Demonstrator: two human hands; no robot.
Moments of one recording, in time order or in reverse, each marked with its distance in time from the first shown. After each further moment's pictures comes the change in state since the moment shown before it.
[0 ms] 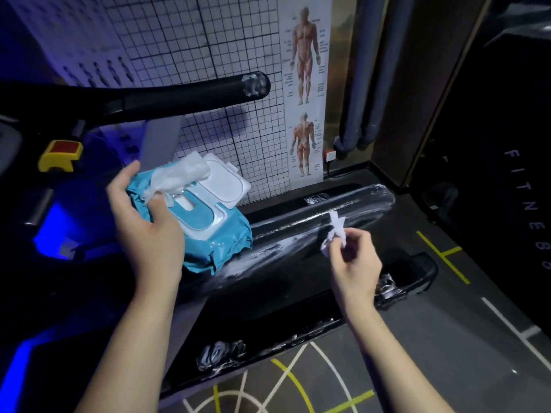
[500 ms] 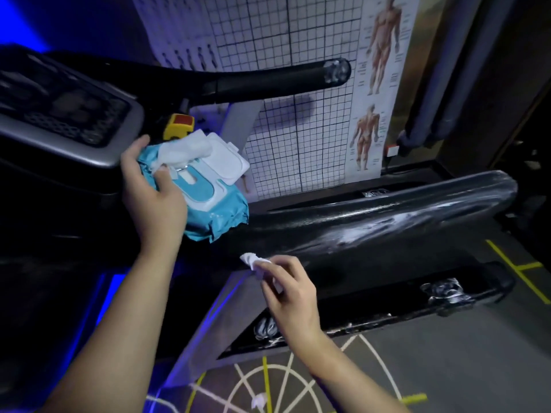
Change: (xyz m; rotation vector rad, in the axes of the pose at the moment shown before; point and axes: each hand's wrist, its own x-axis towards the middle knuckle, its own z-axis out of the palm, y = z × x) left_hand 0.089 -0.033 -0.180 0.226 0.081 0.024; right_hand -0.228 -0.083 0.146 0.165 -0.513 -0.455
